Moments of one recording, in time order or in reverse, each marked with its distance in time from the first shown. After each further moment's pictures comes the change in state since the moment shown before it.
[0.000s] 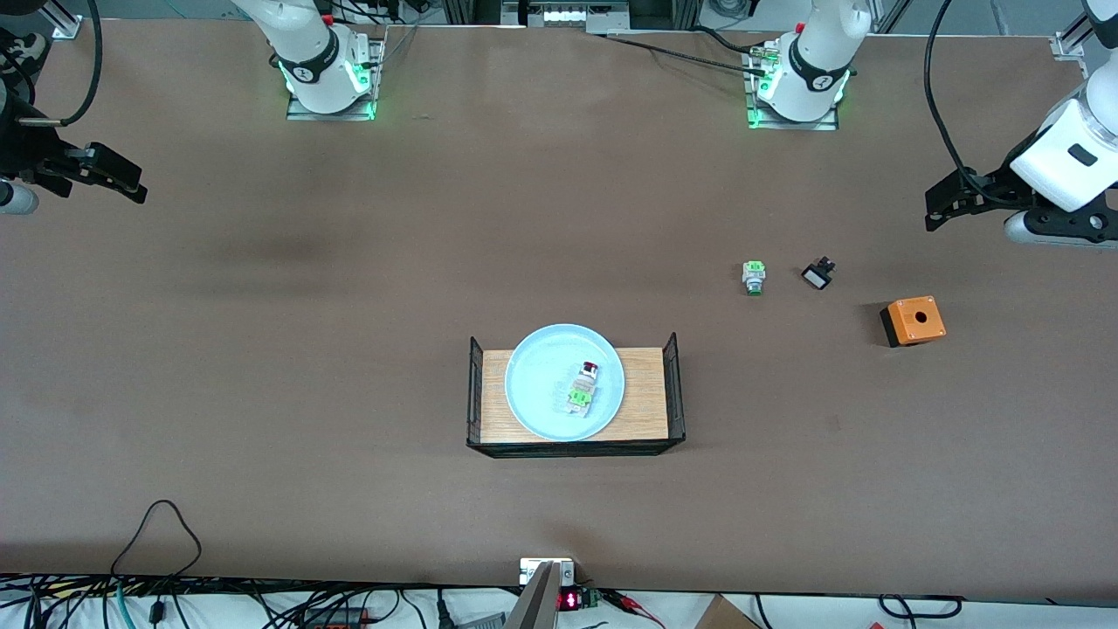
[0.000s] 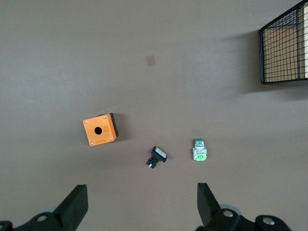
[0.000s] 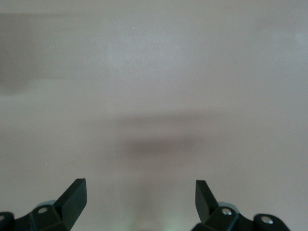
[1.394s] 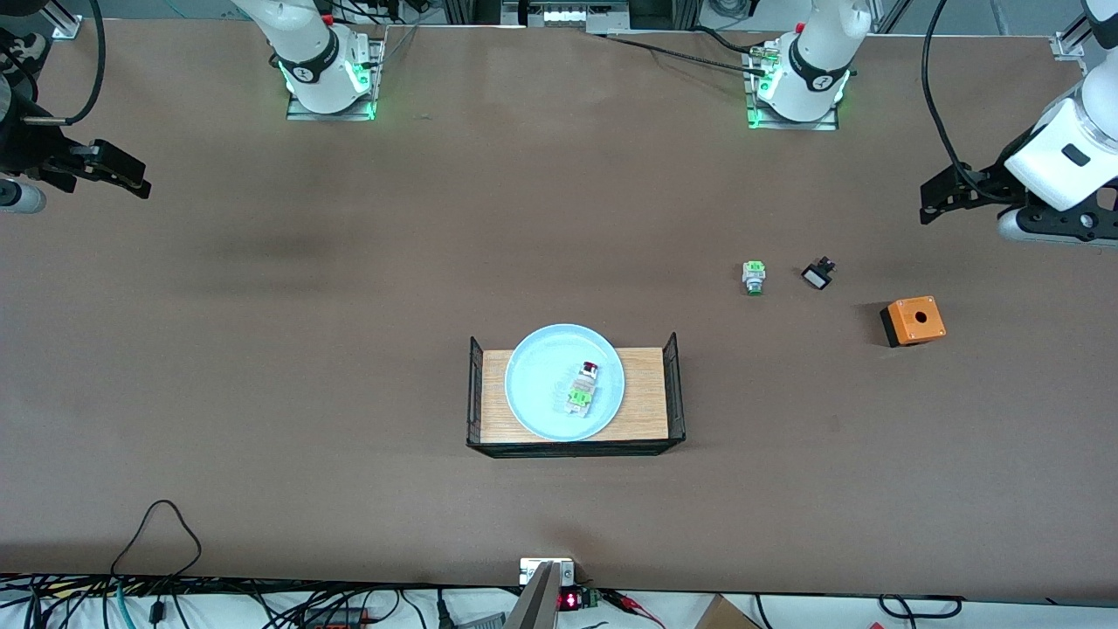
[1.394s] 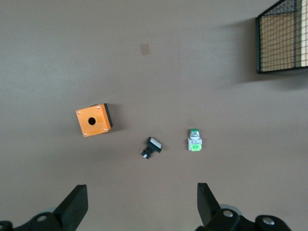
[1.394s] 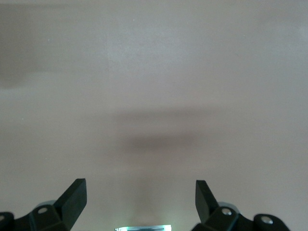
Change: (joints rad) left arm -0.003 0.000 -0.001 0.005 -0.037 -0.056 0.000; right arm 0.000 0.001 0.001 0.000 0.000 -0.020 -0.014
